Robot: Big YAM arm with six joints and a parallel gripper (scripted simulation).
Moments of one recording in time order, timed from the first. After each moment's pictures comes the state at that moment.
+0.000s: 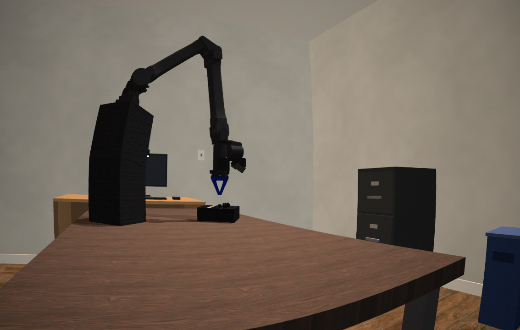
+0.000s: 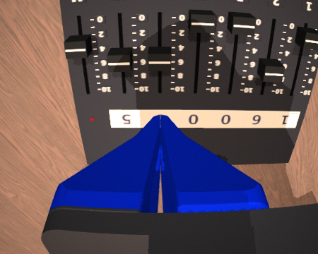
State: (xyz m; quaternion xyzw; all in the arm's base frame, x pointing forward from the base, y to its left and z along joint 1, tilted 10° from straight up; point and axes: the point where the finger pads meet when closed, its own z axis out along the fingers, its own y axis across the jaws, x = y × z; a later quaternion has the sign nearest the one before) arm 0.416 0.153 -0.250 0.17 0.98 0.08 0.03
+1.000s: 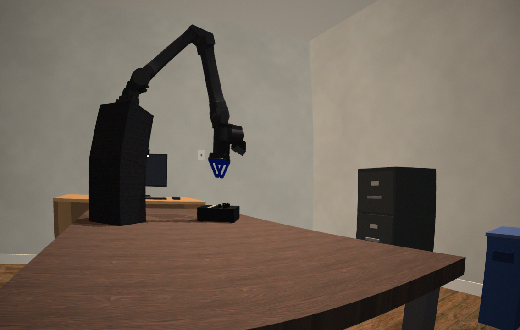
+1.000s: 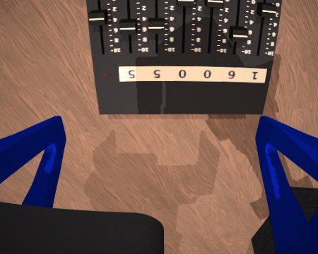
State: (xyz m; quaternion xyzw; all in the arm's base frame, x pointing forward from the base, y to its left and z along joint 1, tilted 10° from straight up) arm 0.409 0.140 -0.182 0.17 0.98 0.08 0.03
